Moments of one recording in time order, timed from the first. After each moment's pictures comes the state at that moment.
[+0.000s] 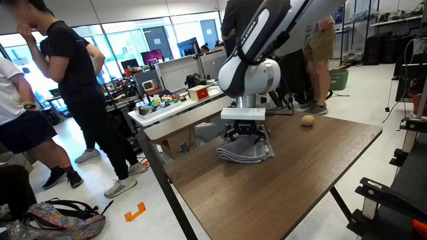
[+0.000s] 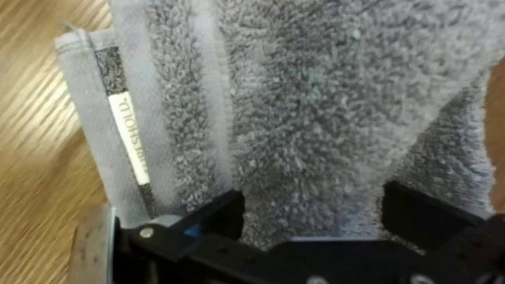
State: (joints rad) arm 0.06 1.27 0.01 -1.09 0.25 2.33 0.75
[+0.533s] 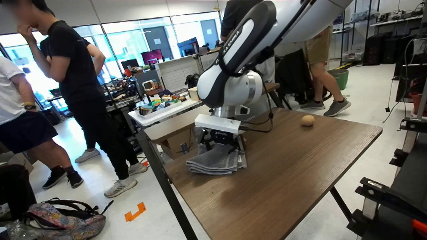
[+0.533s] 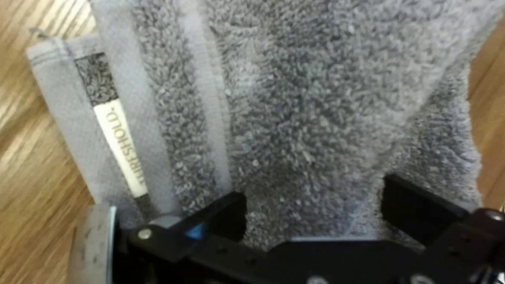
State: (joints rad) arm 0.13 1.38 0.08 -0.91 0.28 2.40 0.85
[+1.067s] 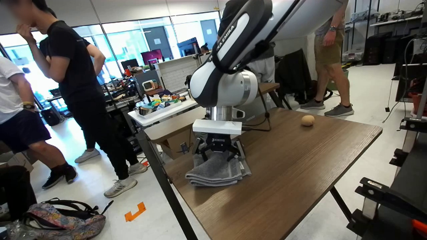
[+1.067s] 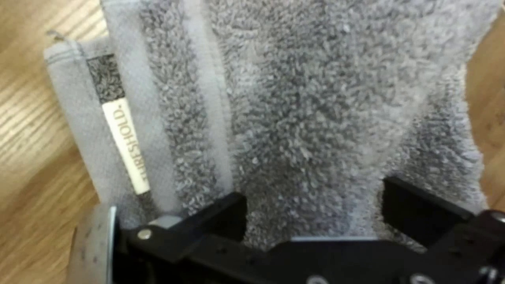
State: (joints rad) arm 0.14 1.35 0.11 -0.94 0.27 2.27 0.70
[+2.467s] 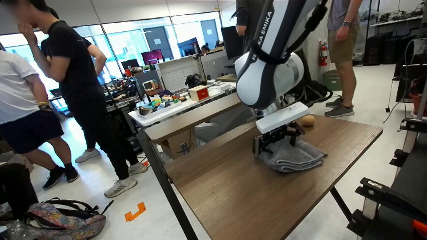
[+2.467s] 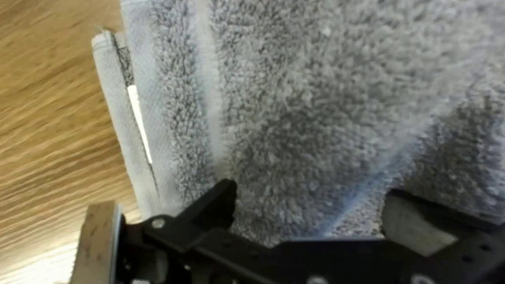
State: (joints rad) arm 0.23 1.01 -0.17 -1.59 0.06 2.38 0.51
